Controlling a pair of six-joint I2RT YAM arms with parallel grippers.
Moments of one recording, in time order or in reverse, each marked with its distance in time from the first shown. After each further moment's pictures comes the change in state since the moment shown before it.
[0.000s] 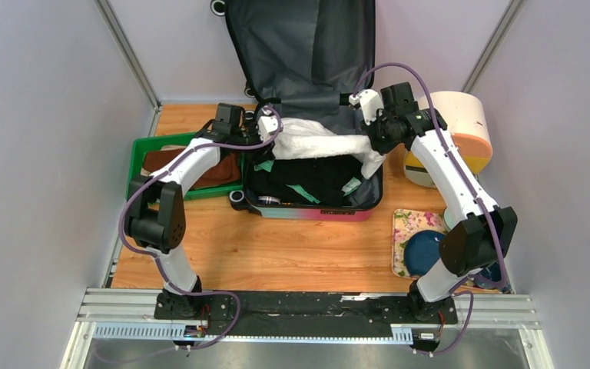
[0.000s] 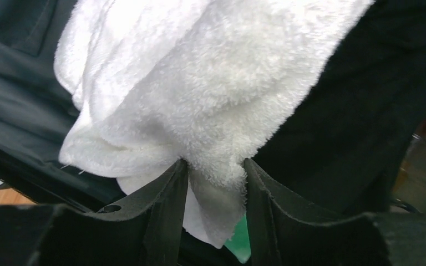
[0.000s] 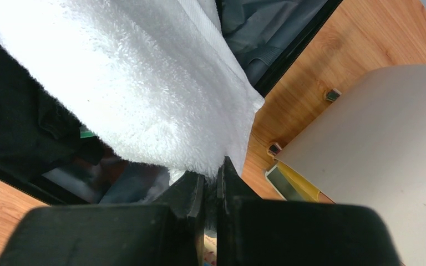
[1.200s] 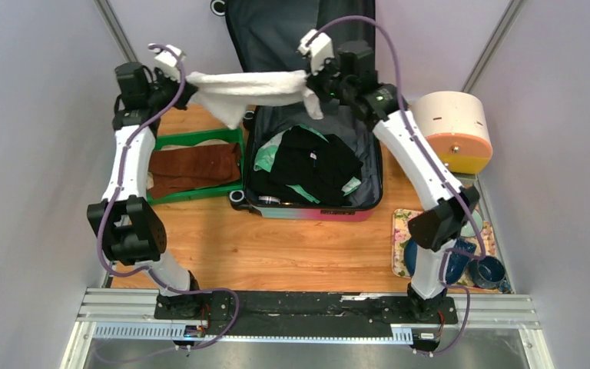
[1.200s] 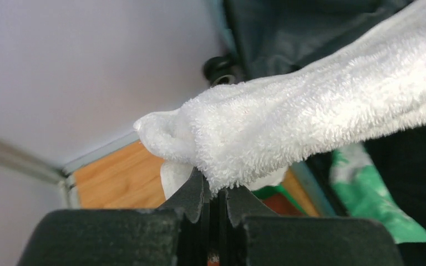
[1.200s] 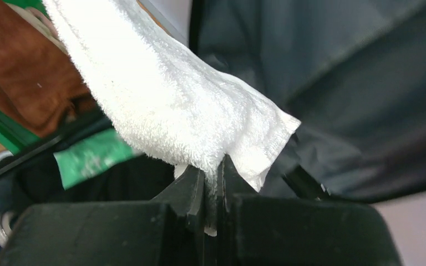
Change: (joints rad) left arm 0.413 -0.085 0.282 0.130 -0.023 -0.426; right arm 0.204 0.238 0.494 0.325 -0.083 0.081
